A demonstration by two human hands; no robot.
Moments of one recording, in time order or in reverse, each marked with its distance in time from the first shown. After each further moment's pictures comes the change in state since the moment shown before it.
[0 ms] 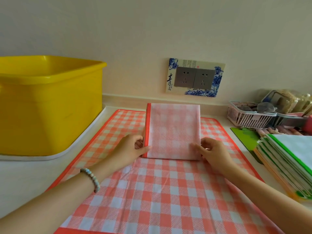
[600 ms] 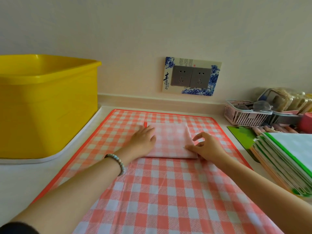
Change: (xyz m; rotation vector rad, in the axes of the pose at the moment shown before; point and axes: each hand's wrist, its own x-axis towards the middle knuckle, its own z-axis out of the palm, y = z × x) left_hand 0.046 0.013 0.031 0.464 -0.205 -0.011; right_hand 0.018 -0.014 0.001 -0.128 -0.072 0.244
